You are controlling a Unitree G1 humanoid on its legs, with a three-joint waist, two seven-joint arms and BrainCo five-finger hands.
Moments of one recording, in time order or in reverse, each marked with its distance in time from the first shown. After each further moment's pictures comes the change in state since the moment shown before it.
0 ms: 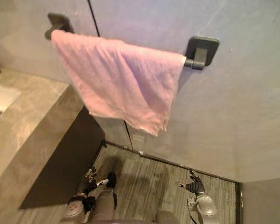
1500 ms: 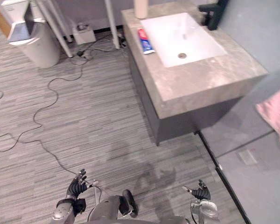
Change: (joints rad) left arm 0.042 0.079 0.053 -0.036 -0.020 0.041 -0.019; right arm -0.088 0.019 -0.099 0.246 0.031 0.052 -0.027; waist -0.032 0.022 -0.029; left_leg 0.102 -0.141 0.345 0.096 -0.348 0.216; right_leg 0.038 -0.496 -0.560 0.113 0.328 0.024
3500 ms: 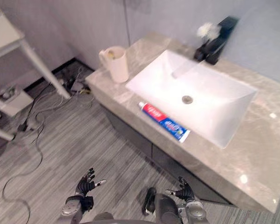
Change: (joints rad) left arm -0.054 -0.044 -0.043 0.079 0.013 -0.005 -0.001; right arm 0.071 0.032 0.206 -0.118 0.004 -0.030 0.040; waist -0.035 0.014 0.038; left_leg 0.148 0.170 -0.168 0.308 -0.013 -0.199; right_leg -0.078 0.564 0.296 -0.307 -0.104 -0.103
